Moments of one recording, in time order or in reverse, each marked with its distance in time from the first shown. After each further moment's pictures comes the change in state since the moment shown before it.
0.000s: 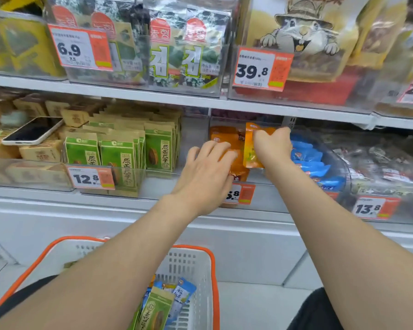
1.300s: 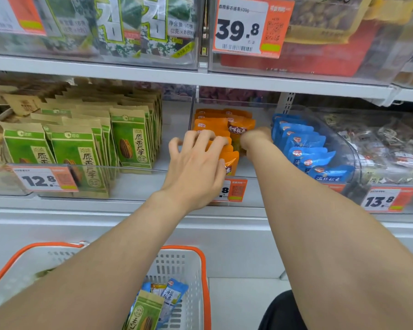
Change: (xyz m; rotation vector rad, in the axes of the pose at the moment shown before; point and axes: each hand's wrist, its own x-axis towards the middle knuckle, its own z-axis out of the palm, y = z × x) left_hand 0.023 -0.002 0.048 0.033 0.001 -0.129; right_hand 0.117 0.063 0.052 -0.155 -0.166 0.256
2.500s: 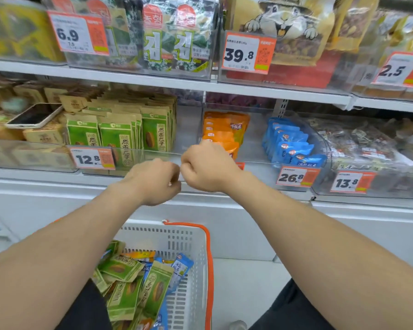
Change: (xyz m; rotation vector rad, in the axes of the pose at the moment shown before) left_hand -0.083 -0.057 -0.093 0.084 -0.564 -0.137; right_hand -0.226 0.018 0.008 -0.776 -0.246 -1.282
